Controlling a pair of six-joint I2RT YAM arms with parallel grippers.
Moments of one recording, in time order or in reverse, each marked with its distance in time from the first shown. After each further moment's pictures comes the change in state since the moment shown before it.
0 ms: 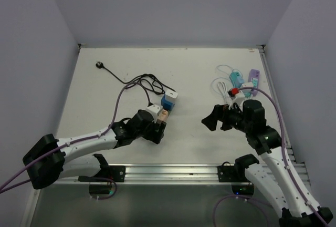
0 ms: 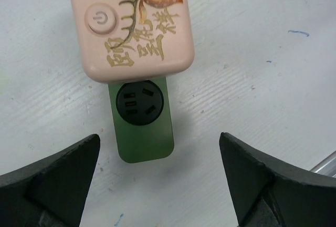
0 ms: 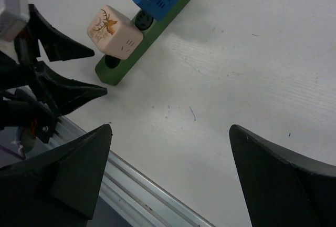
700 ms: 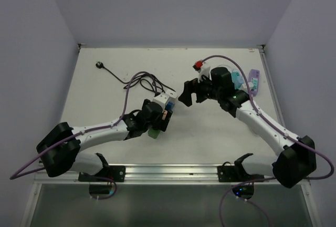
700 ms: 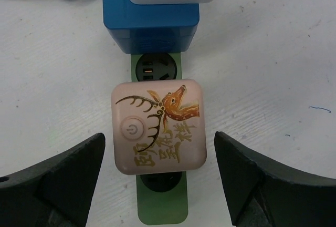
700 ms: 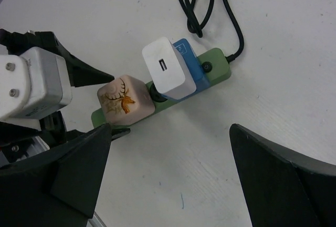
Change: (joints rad) left arm 0.002 0.161 0.165 0.073 -0.174 0.061; right arm 0.172 0.648 0.327 0.319 0.030 -0.188
